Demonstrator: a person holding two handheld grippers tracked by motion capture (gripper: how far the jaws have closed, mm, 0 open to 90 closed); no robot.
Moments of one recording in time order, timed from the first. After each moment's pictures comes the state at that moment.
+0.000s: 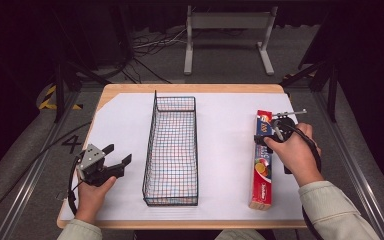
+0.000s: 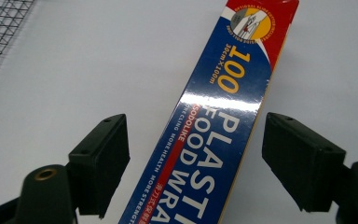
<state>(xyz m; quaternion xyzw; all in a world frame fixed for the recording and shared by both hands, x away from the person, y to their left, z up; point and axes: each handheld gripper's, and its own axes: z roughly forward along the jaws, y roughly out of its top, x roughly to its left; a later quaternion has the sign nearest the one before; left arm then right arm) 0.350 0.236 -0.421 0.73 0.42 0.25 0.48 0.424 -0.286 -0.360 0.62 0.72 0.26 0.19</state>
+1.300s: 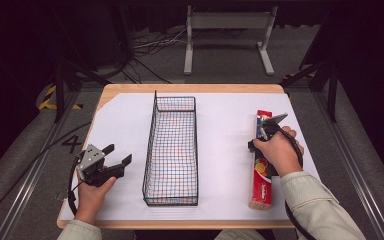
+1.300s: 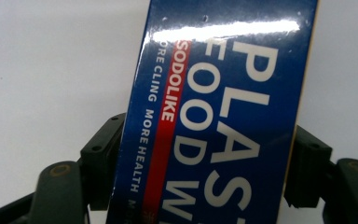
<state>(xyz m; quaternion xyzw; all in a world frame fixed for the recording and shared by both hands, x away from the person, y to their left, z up) 0.349 0.236 -0.421 0.73 0.41 0.25 0.48 0.452 -0.268 -0.405 0.72 0.67 0.12 0.12</state>
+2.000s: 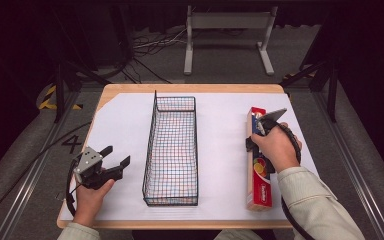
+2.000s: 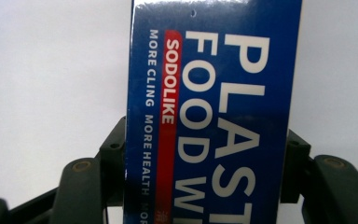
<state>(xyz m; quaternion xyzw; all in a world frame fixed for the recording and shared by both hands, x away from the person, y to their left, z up) 0.337 0.241 -0.417 0.72 0.41 0.26 0.49 0.450 -0.252 -0.378 0.74 0.66 0.12 0.07</state>
